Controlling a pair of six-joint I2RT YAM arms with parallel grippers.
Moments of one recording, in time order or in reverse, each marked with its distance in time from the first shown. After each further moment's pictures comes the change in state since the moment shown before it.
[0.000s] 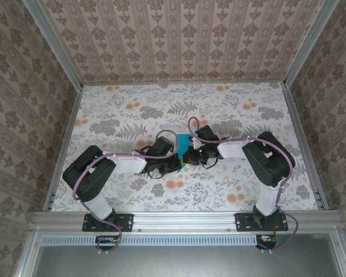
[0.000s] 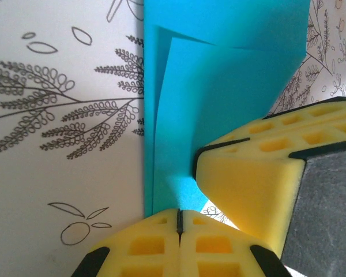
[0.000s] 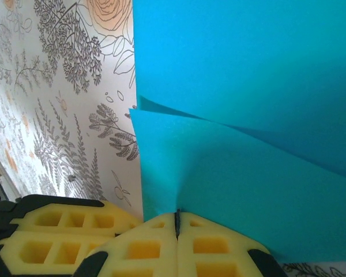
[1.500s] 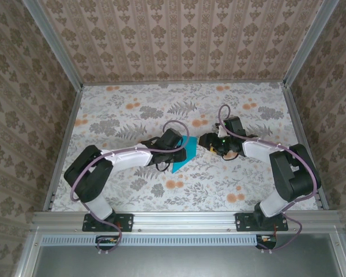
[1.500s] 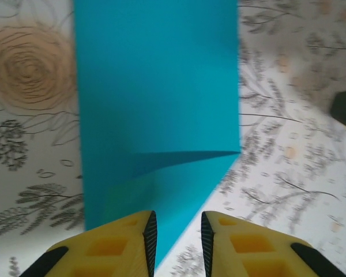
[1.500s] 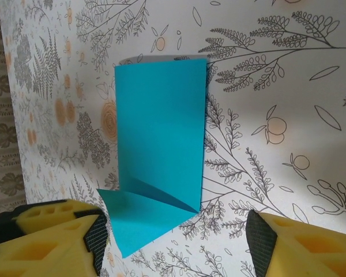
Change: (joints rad) left arm -0.056 0.010 0.220 -0.225 -0.266 0.190; right arm -0.255 -0.257 -0.117 -0.015 0.037 -0.003
